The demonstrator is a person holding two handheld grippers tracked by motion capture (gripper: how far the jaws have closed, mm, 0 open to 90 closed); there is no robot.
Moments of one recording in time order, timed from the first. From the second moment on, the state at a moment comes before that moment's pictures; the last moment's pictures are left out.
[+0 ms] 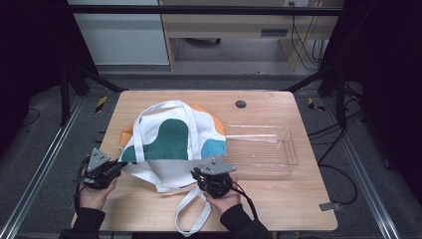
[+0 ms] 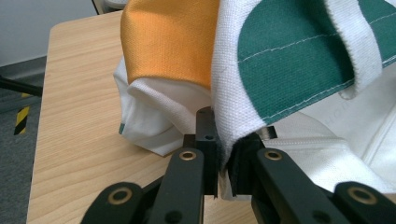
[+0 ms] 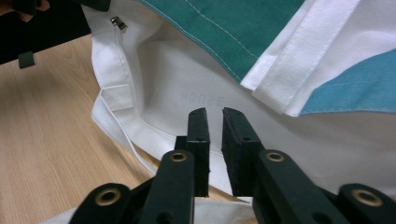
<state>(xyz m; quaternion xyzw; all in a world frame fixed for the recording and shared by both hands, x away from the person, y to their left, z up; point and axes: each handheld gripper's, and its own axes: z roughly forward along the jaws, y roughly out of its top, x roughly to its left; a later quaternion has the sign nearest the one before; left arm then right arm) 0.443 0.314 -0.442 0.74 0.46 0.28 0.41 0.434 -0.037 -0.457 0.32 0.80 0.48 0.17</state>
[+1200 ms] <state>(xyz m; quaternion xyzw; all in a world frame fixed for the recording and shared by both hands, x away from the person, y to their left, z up) 0.443 0.313 -0.443 0.73 0.46 0.28 0.41 0.451 0.015 -0.499 0.33 0.82 0.43 0.18</state>
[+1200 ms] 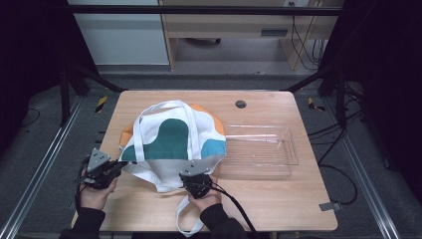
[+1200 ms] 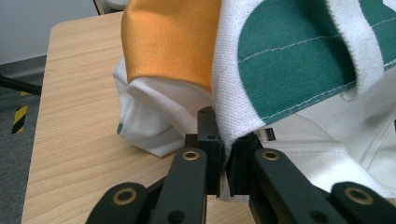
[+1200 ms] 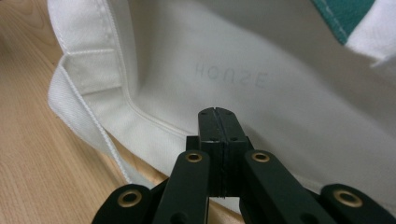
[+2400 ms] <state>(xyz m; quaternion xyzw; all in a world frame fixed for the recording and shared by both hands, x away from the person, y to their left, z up) 0.439 0.310 -0.412 0.70 0.47 0.27 0.46 0.453 0.017 -0.509 0.33 0.83 0.41 0.17</state>
